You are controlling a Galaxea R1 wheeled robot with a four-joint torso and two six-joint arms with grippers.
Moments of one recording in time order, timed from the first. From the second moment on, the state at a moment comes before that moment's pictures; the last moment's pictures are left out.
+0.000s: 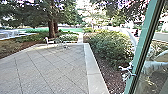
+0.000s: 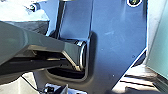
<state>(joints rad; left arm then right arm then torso) 1.57 3.06 -2.67 -0.24 -0.02 0.37 -1.58 3.04 -2.71 -0.24 -0.08 0.14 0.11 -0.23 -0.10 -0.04</state>
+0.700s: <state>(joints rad) 1.57 3.06 -2.67 -0.24 -0.02 0.37 -1.58 3.03 -2.71 -0.24 -0.08 0.14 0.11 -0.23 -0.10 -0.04</state>
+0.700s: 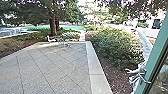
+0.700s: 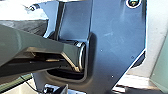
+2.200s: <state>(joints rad) 1.57 3.06 -2.67 -0.24 -0.03 0.37 -1.58 3.04 -2.71 -0.24 -0.08 0.14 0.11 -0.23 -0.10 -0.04</state>
